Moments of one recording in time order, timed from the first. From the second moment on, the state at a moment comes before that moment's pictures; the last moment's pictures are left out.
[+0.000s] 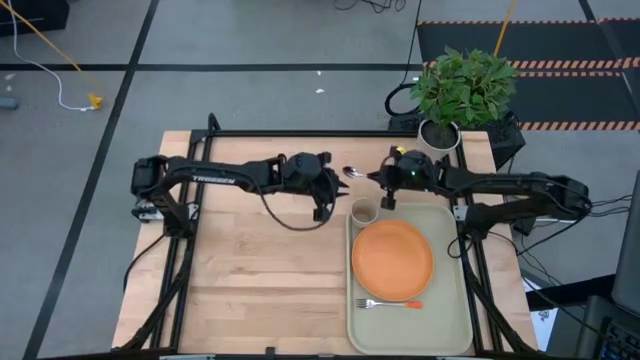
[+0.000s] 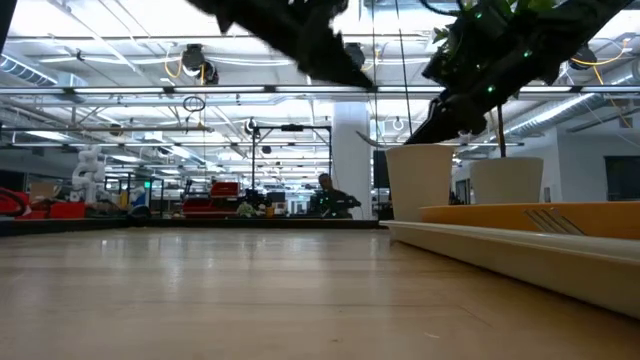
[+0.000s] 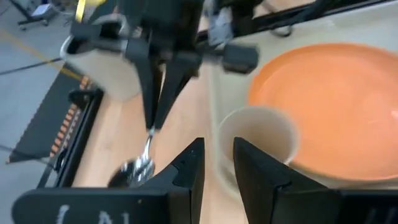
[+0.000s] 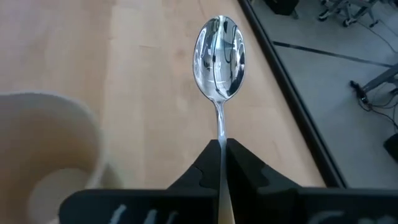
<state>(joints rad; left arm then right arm) 0.12 1.70 1.29 -0.09 0.02 0.31 -0.36 1.12 0.53 0.05 0.03 -0.35</state>
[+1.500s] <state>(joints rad) -0.15 1.83 1.39 -0.13 -0.16 0.06 0.31 1.15 0.57 0.03 0.39 0.03</state>
